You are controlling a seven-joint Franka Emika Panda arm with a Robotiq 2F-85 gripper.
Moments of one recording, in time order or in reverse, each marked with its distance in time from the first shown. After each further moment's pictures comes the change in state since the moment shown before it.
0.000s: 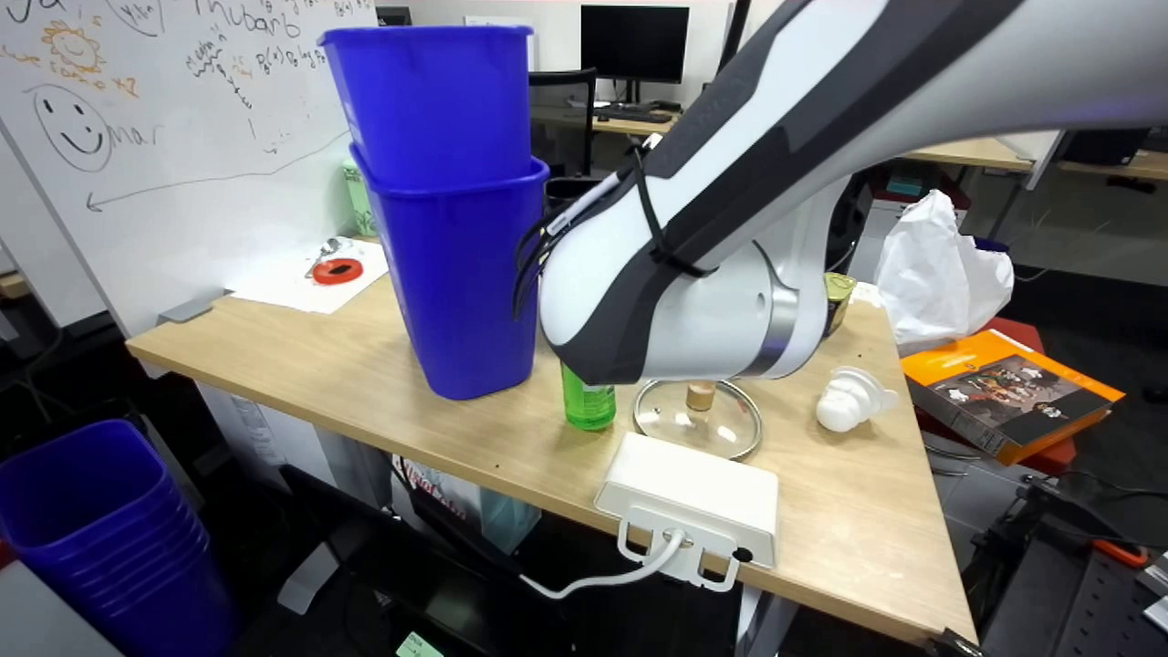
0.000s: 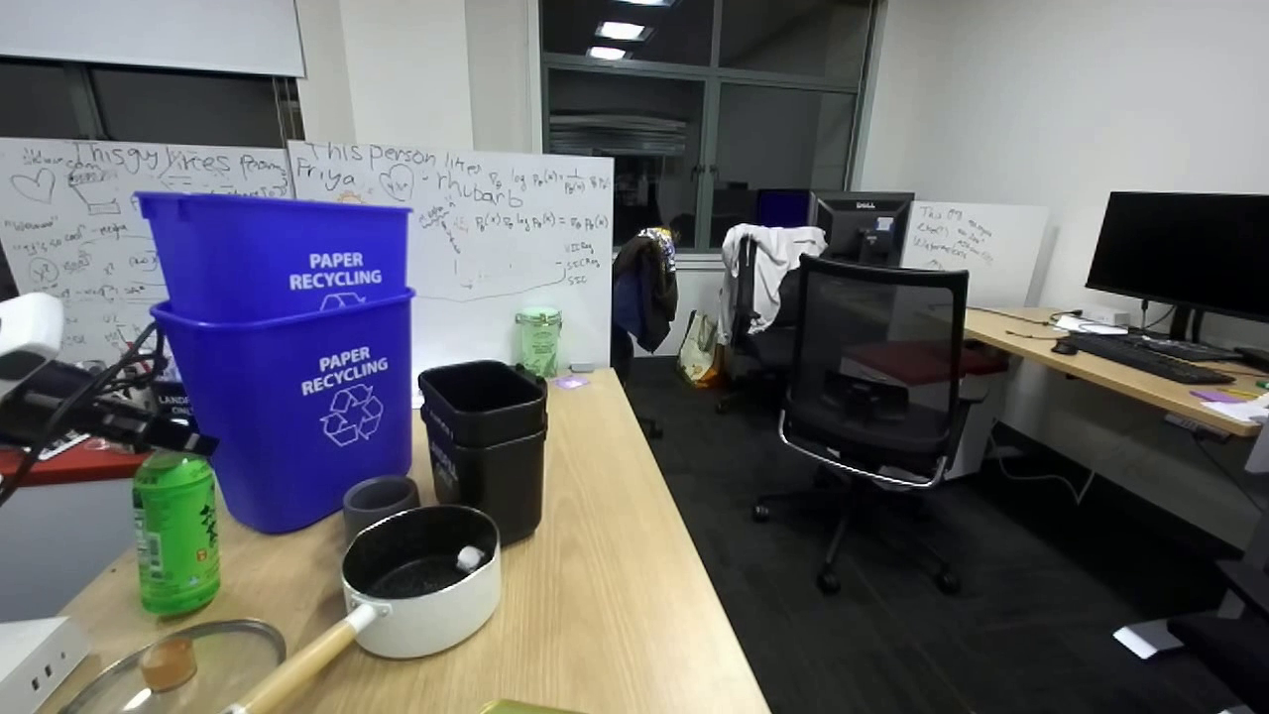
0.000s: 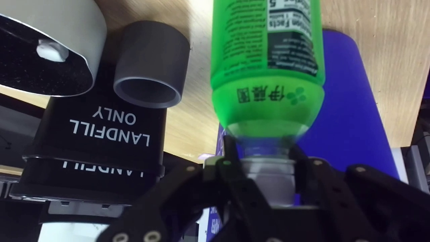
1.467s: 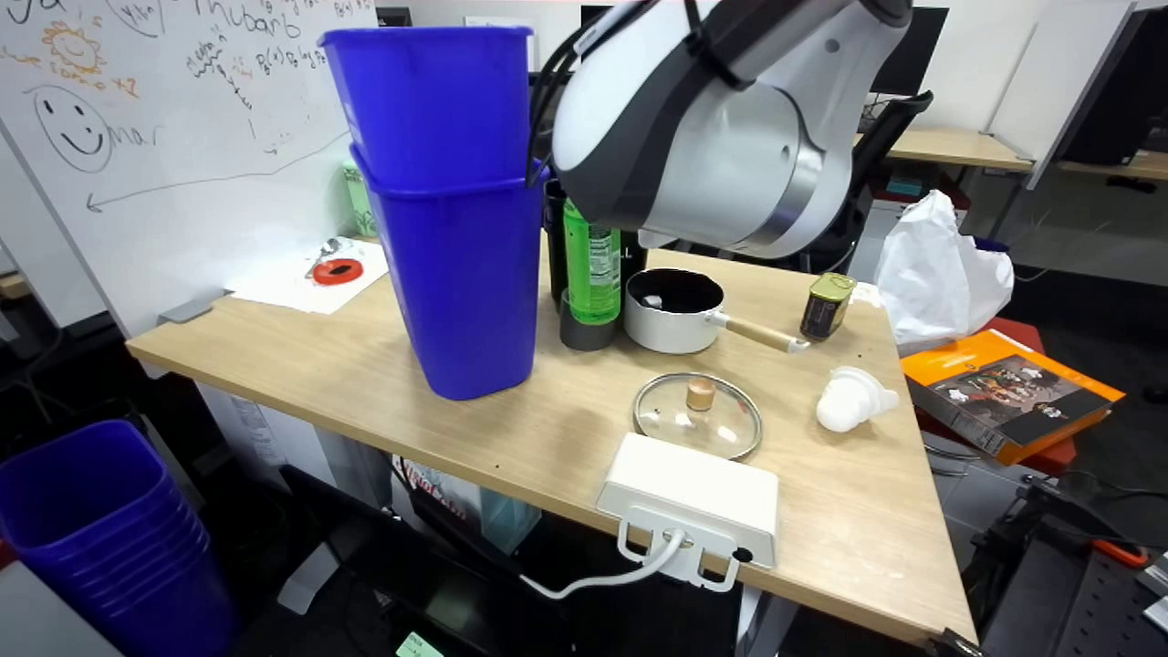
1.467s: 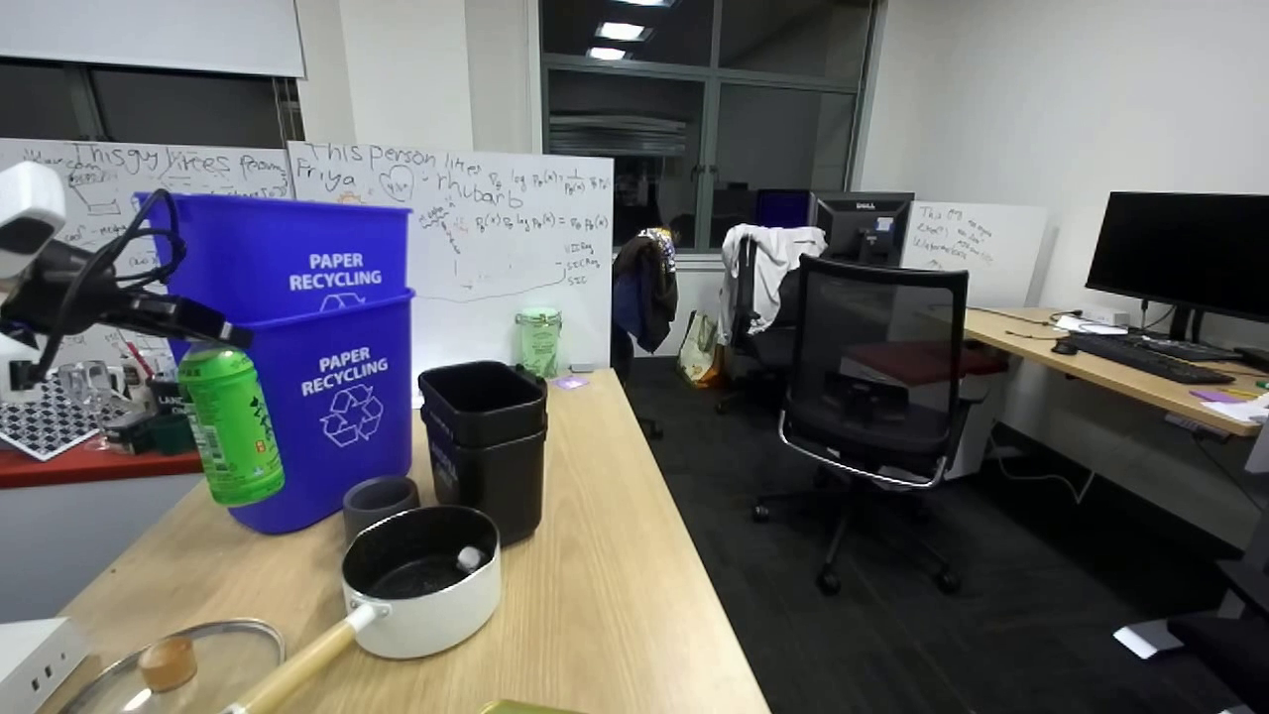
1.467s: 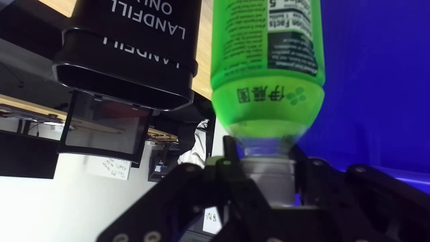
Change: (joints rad) arm 0.171 -0.073 -0.285 0.004 -0.002 -0.011 -0.118
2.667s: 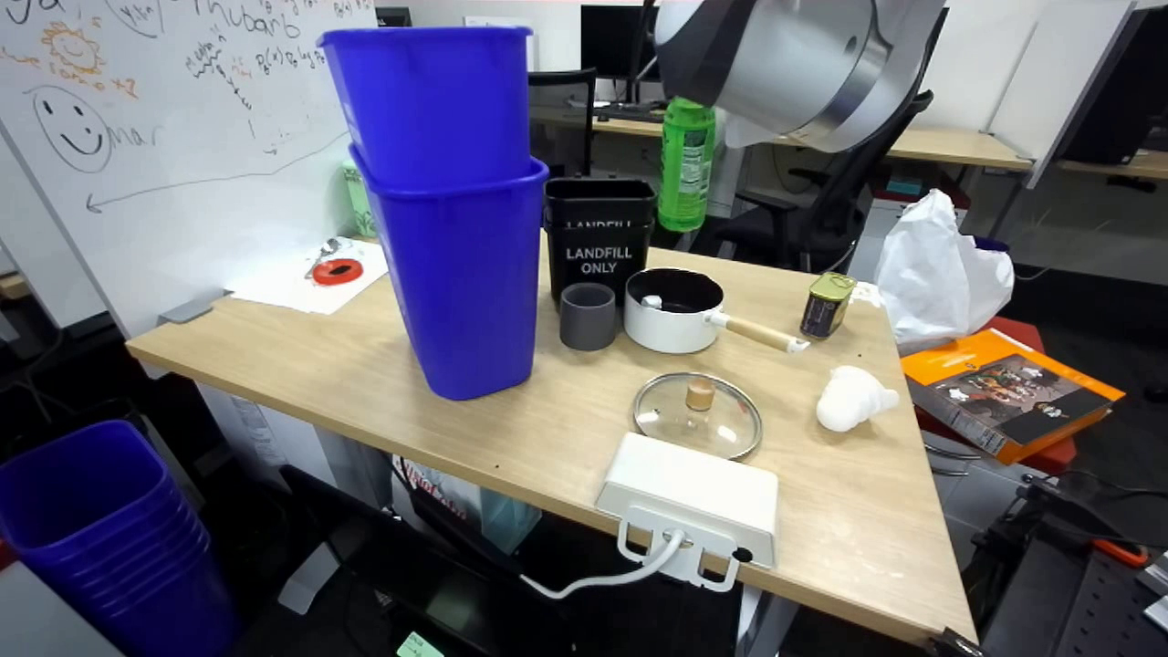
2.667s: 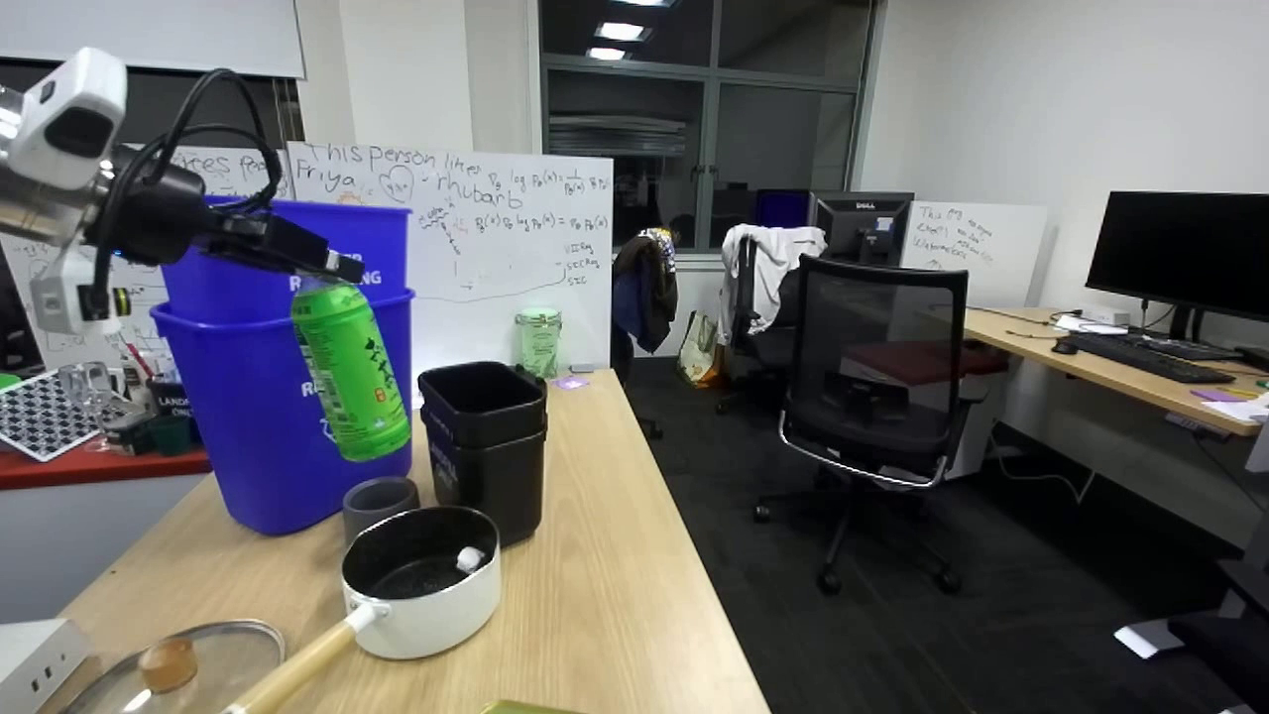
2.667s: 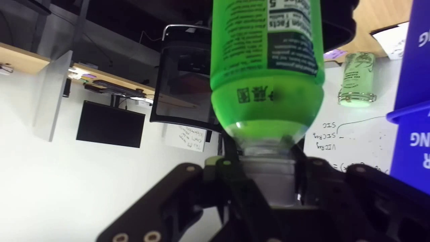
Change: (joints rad) arm 0.089 -0.023 -0.341 -0.074 0.008 -0.001 -0.039
